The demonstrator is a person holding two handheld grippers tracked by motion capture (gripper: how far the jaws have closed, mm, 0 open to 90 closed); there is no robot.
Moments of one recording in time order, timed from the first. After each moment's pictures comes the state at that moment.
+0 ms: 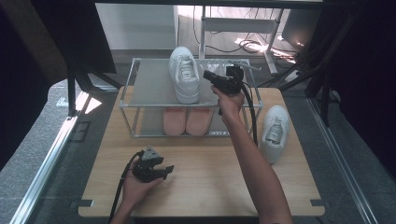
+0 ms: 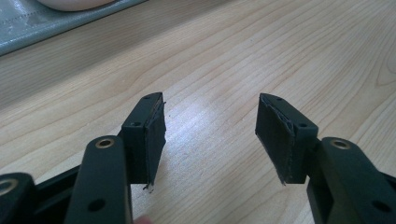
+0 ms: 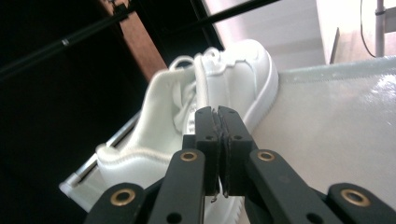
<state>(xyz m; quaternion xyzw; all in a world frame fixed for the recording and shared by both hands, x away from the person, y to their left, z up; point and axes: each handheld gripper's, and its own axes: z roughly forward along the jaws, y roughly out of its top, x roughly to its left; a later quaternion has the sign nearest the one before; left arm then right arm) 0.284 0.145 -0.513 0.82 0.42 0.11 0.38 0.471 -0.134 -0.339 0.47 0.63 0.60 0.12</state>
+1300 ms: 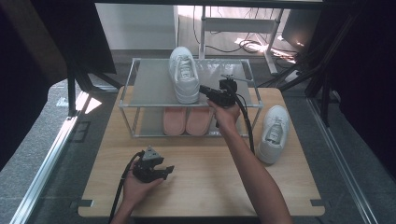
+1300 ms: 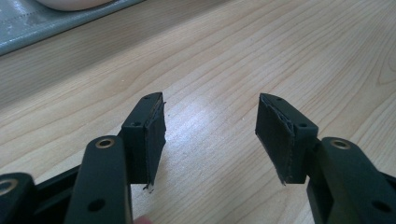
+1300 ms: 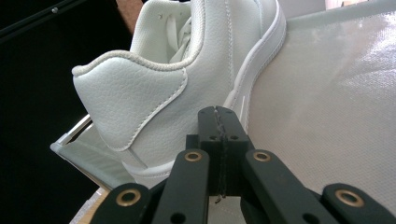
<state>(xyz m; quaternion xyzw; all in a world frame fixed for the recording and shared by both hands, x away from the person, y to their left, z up) 0.283 0.143 -0.513 0.82 0.42 0.11 0.38 0.456 -0.123 -0.371 0.48 0.66 0.58 0.10</state>
